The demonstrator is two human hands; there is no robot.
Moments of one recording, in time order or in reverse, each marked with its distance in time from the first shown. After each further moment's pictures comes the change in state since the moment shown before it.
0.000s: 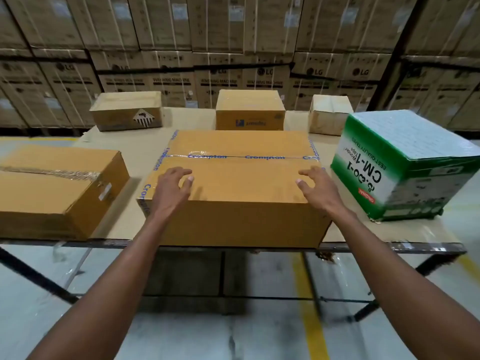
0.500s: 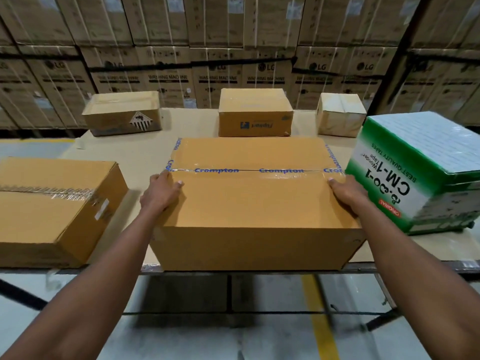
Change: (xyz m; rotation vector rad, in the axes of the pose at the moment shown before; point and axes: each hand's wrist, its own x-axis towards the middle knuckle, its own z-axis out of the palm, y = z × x) left_hand 0.121 -0.080 0.003 0.190 -0.192 -0.400; right_hand 0.102 0.029 0.019 -0.045 -0.011 0.594
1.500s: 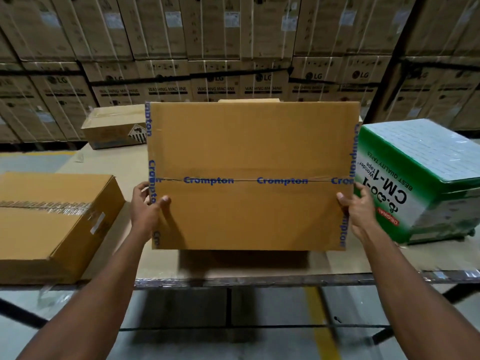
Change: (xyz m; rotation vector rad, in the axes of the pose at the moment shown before) left_hand -0.012 -0.017 0.007 -0.827 0.199 0.020; right_hand -0.003 0.033 -0.006 1.006 -0.016 -0.056
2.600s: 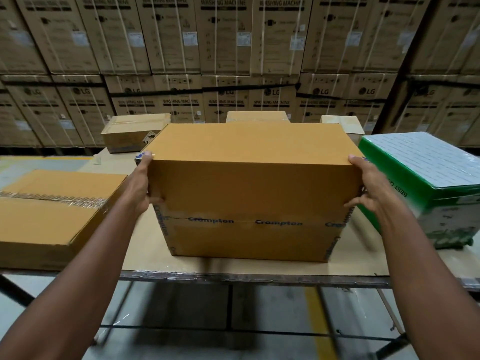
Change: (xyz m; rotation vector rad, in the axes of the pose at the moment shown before) left_hand -0.042 0.110 -0.030 -0.267 -0.017 -0.219; right_hand -0.062 -0.114 0.000 -0.005 -0.109 0.080
